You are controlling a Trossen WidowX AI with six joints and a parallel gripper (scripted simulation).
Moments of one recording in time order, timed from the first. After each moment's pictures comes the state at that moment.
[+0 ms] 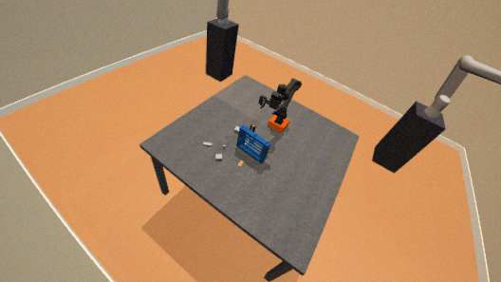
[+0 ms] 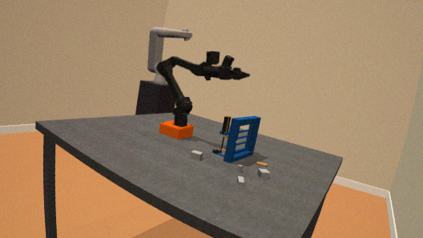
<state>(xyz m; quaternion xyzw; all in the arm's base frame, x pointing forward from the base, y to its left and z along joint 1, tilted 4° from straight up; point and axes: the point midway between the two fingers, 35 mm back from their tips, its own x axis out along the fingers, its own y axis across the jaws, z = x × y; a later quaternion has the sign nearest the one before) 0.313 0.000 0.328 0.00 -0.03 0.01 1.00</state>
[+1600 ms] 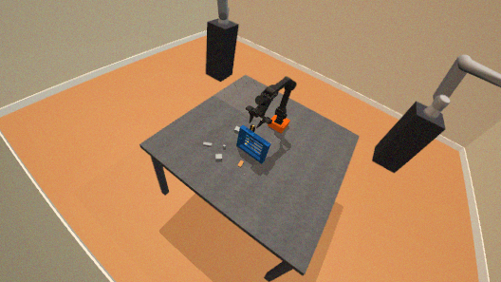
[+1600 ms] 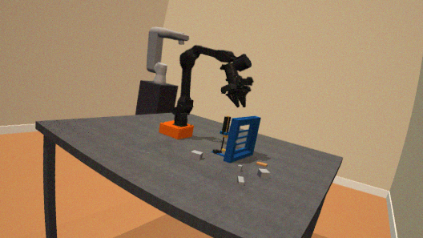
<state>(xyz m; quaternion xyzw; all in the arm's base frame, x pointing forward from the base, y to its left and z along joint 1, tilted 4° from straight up) 0.354 -0.054 0.216 -0.01 0.50 -0.05 0.87</state>
